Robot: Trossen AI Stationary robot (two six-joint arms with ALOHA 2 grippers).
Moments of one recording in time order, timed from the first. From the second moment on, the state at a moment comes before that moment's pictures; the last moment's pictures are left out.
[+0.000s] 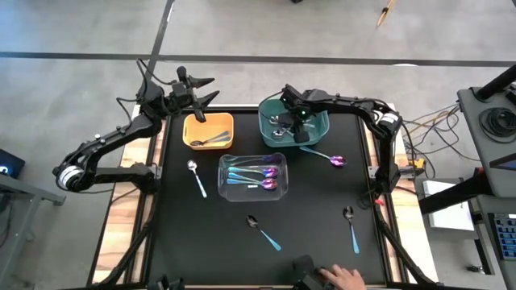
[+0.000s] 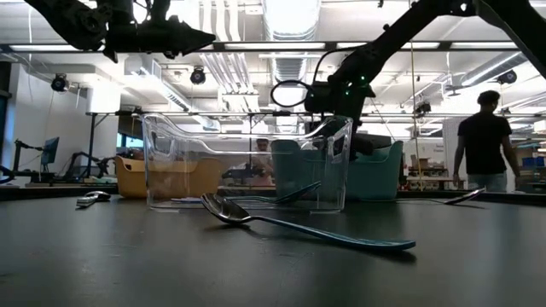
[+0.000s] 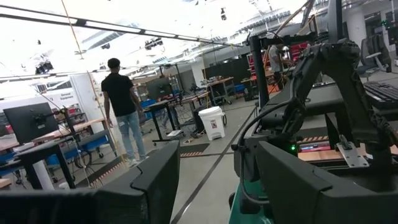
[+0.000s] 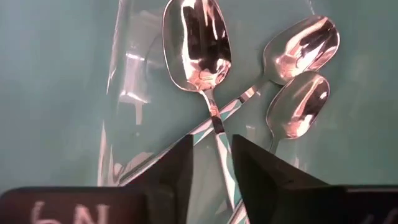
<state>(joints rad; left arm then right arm) 0.90 1.10 0.69 0.65 0.53 0.19 -0.65 1.97 1.44 -0.72 -0.12 -0.90</state>
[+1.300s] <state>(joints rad) 0.90 1.08 0.69 0.65 0.53 0.18 -0.65 1.96 1.34 -0.60 -0.05 -0.83</state>
